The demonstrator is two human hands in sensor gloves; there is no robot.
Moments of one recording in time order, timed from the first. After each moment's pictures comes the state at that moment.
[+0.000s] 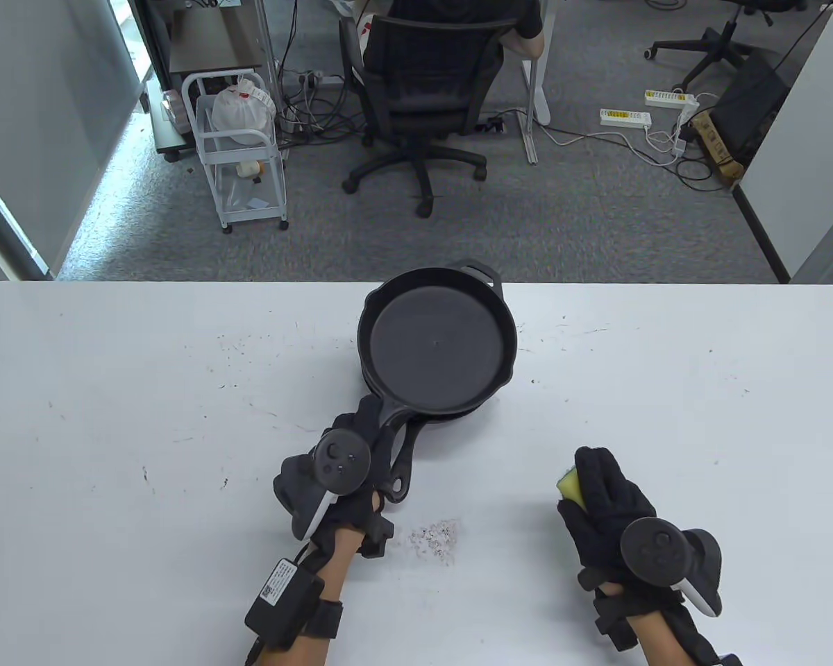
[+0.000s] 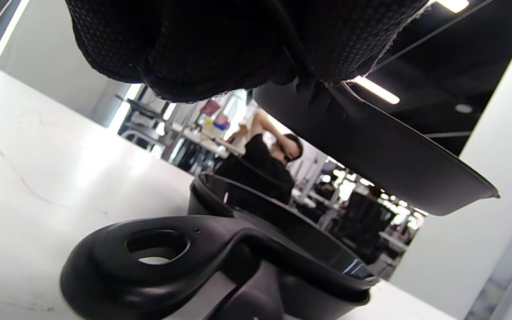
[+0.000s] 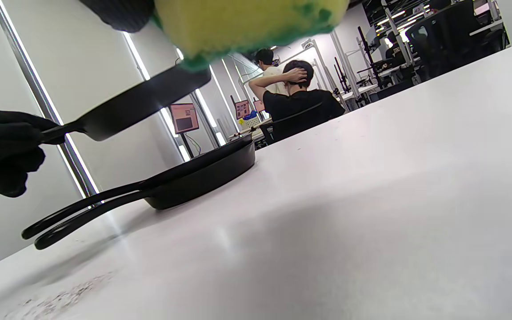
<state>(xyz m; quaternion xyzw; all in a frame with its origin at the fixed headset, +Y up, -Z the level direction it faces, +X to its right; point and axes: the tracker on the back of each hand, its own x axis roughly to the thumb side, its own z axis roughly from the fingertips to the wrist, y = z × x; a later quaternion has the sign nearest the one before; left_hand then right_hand) -0.131 -0.687 -0.342 0.11 0.03 0.24 0.96 0.245 -0.727 -0.256 0.10 -0.06 0.96 0.25</state>
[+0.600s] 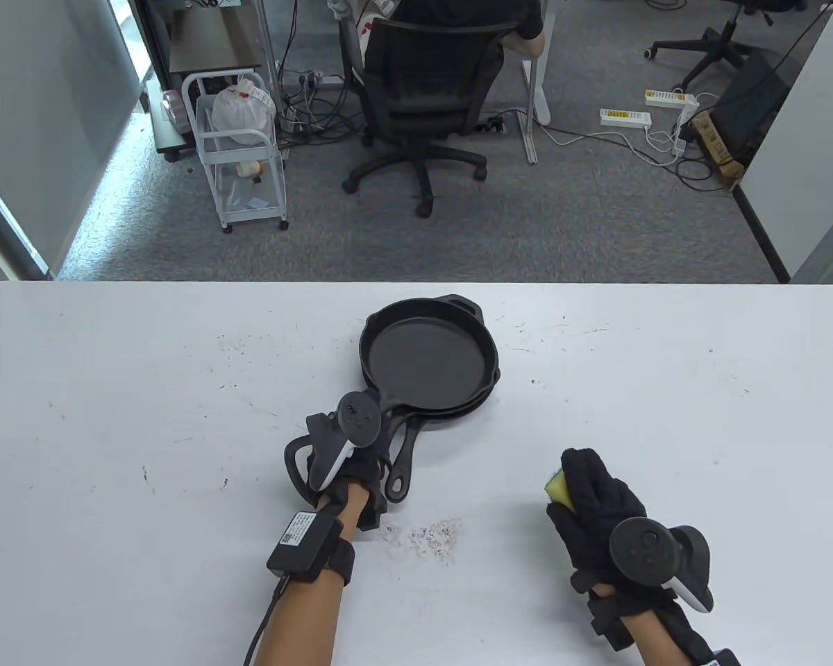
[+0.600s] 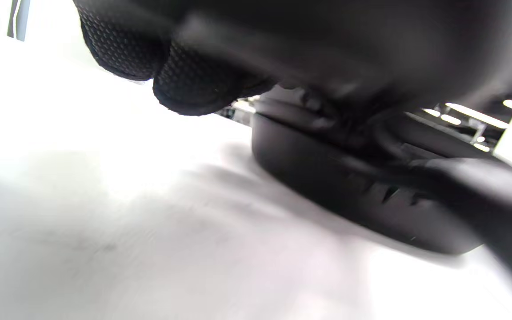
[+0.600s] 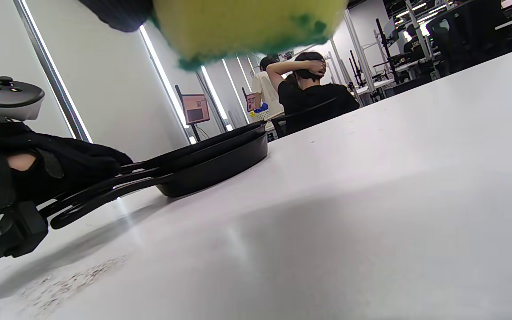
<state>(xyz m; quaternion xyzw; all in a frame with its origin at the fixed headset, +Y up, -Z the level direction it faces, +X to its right) -0.130 -0.736 -0.396 0.03 0.06 0.16 0.98 0.235 -0.728 -0.258 0.12 -0.06 0.96 0.23</state>
